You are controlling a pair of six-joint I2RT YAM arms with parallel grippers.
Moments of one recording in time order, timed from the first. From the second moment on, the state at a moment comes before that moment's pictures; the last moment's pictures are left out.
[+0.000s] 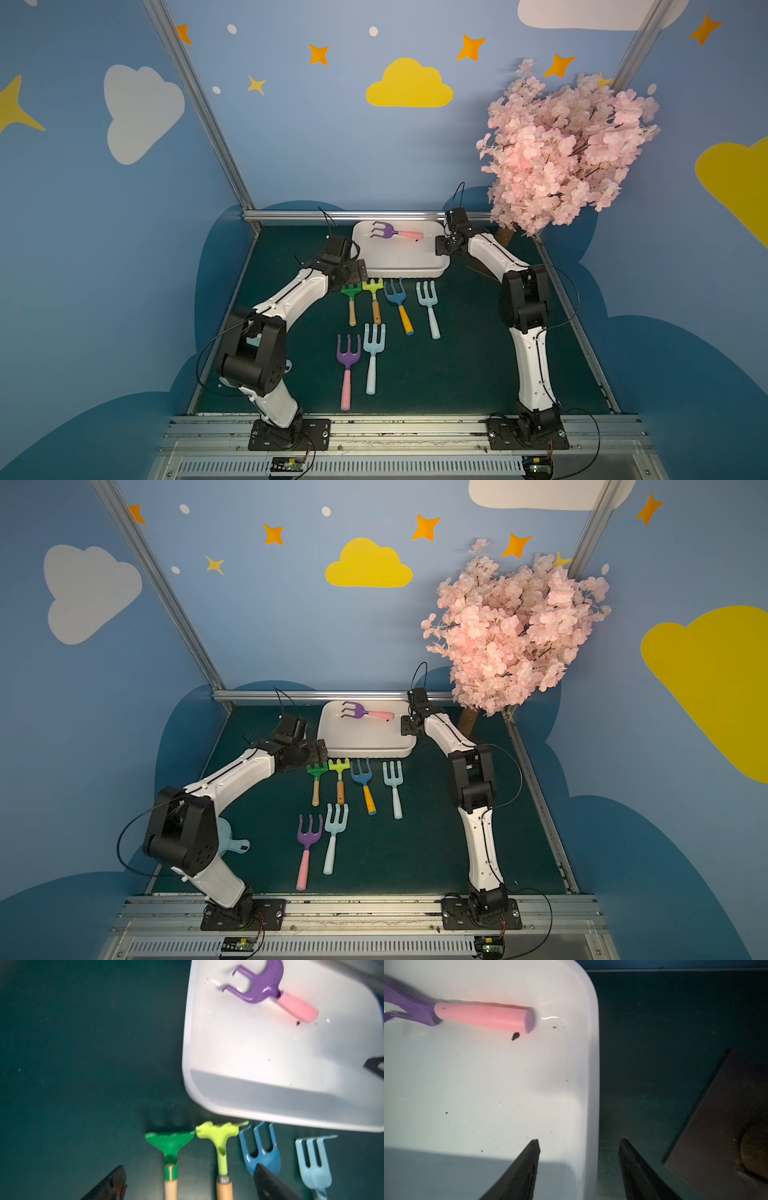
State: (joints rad) left arm -0.30 1.74 1.31 -0.46 -0.06 -0.45; right arm 0.34 2.34 2.04 -0.65 0.06 0.23
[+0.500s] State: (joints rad) left arm -0.29 2.69 2.60 -0.61 -0.02 -0.30; right arm 0.34 2.34 2.03 -0.61 -0.01 0.24
